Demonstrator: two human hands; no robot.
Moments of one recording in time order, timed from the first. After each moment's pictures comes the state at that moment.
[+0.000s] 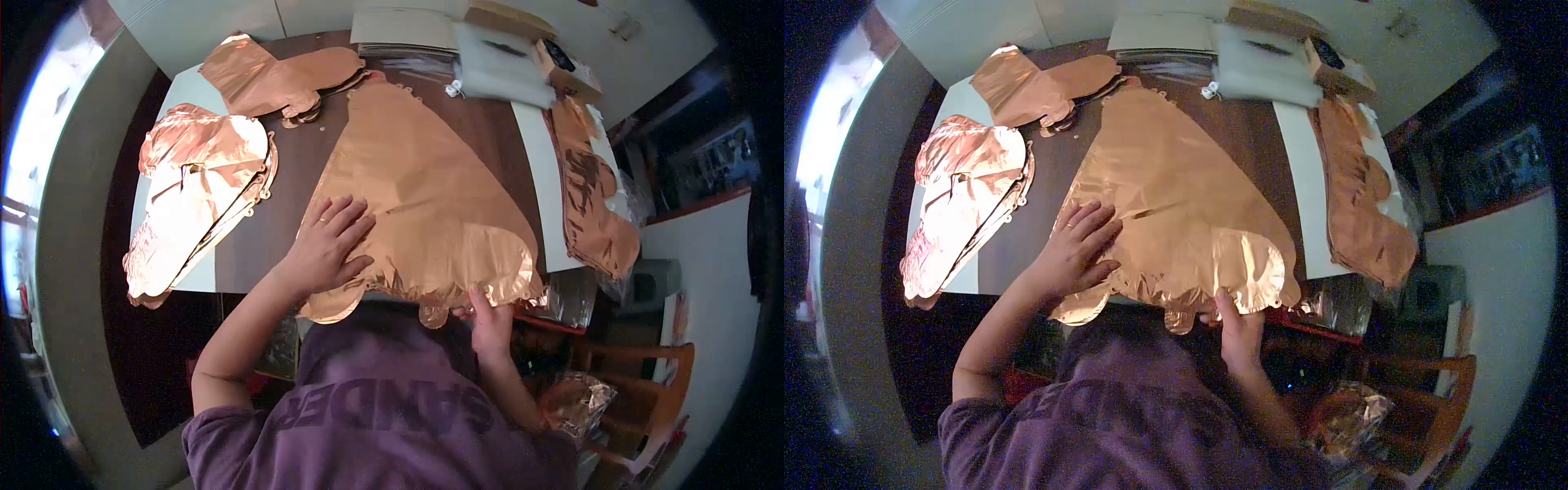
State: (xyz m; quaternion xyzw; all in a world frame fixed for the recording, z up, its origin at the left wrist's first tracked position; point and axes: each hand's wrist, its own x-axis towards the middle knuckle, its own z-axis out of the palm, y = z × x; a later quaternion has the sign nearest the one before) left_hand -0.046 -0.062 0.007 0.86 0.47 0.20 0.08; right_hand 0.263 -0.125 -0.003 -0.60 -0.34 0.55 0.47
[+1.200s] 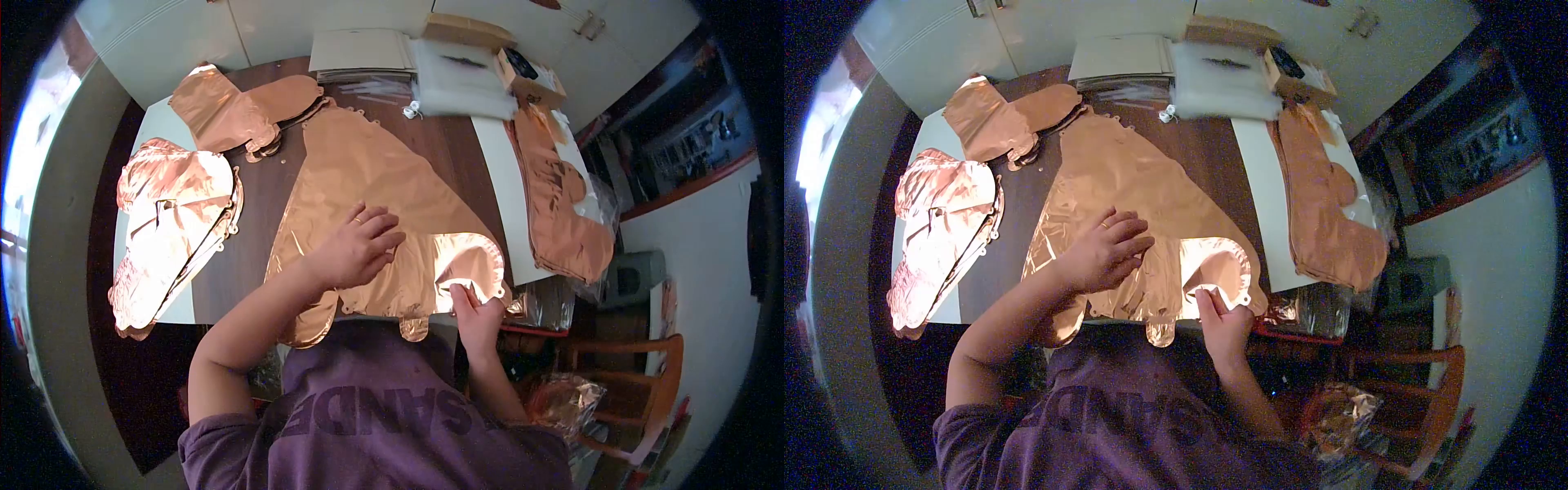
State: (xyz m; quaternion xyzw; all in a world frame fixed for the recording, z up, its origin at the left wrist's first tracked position) left_hand 0.030 0.007 0.008 0.90 0.34 0.24 0.12; right_hand 0.283 -0.091 0.014 -0.66 -0.42 0.42 0.46
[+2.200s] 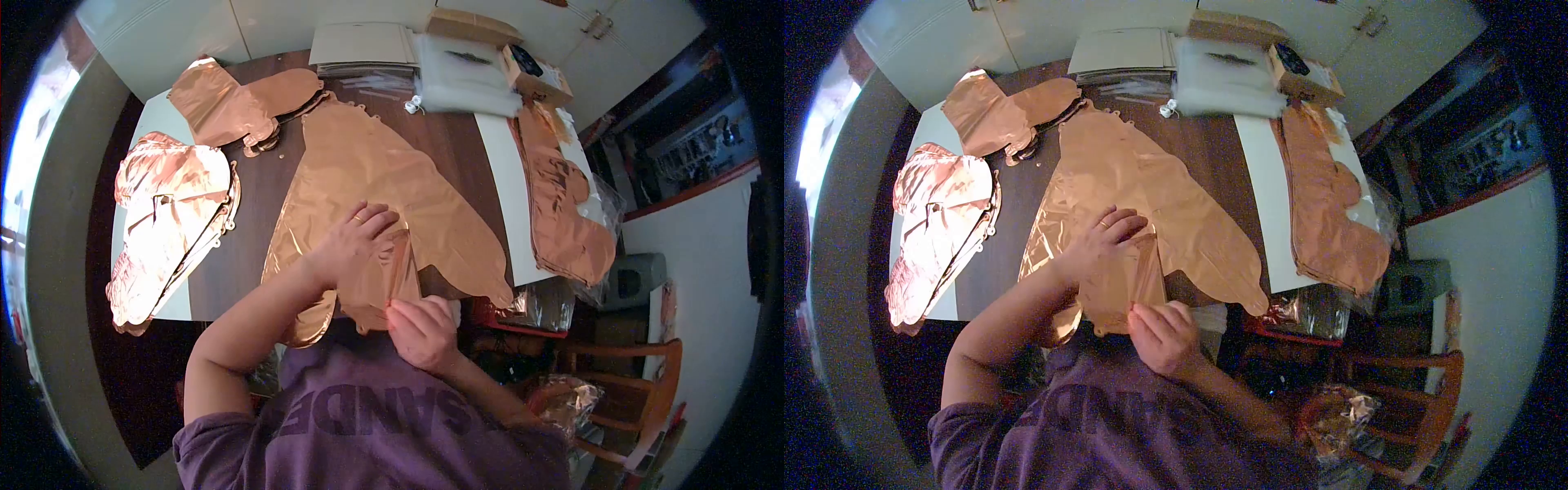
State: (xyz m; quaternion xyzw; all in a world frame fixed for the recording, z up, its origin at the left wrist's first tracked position) left_hand 0.029 0.014 -0.006 0.92 0.34 0.20 0.06; right_hand 0.239 -0.097 0.024 -0.35 -0.86 0.04 0.36
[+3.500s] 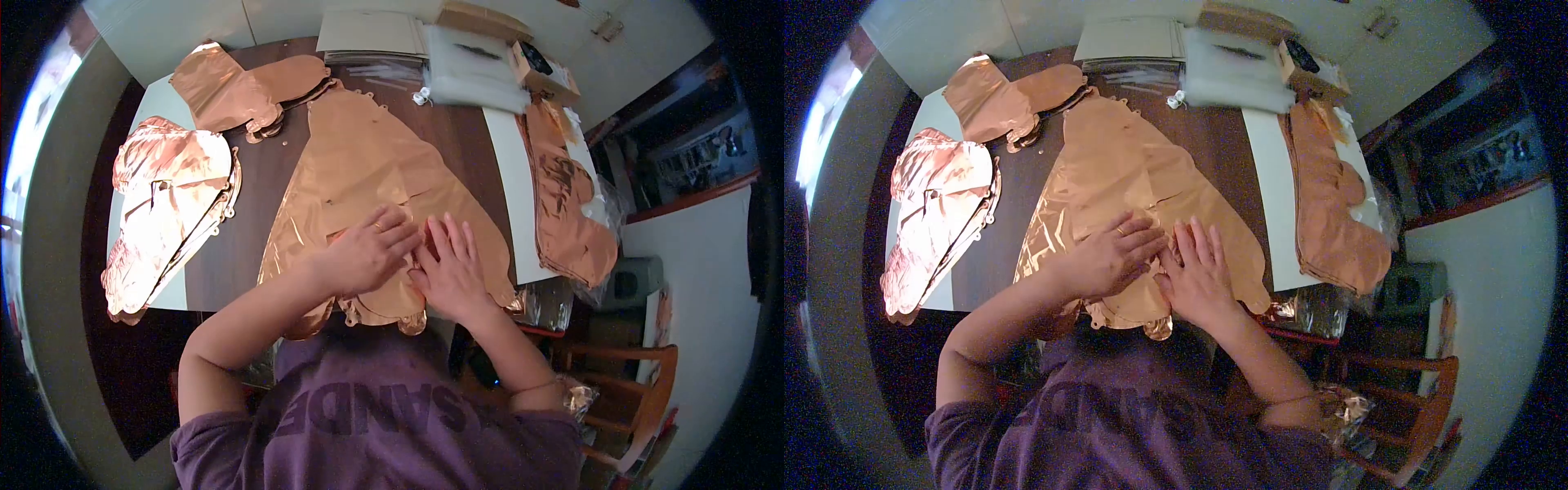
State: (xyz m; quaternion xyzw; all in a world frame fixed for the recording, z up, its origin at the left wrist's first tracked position) left_hand 0.044 -0.005 0.023 0.92 0.30 0.21 0.12; right_hand 0.267 -0.027 0.021 -0.42 -0.91 0.00 0.08
